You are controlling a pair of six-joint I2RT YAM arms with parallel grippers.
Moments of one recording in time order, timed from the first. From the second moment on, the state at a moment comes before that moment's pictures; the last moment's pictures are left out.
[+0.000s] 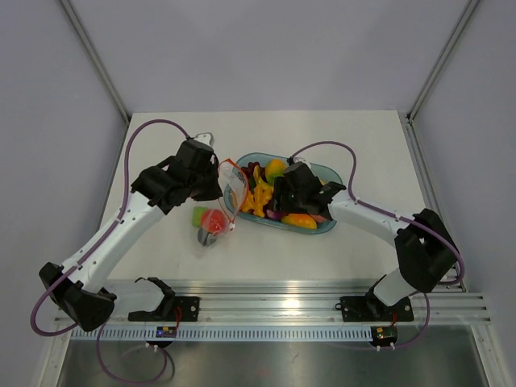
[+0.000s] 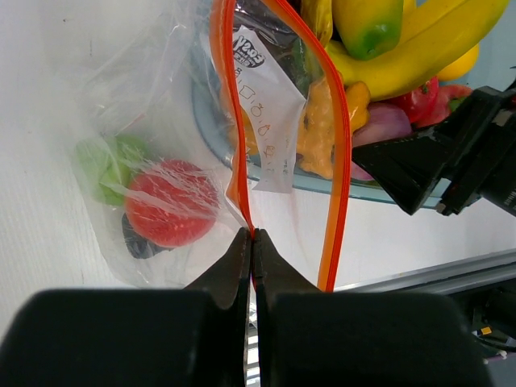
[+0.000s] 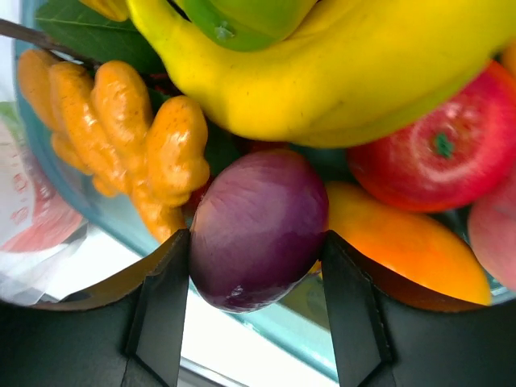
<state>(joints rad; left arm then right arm) -0.61 1.23 1.33 -0.95 -0.15 -0.58 0.72 1.57 1.04 -0.32 0.06 0.67</state>
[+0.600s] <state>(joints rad) -0.61 1.23 1.33 -0.94 -0.11 -0.57 0.73 1.31 1.16 -0.42 0.12 0.66</state>
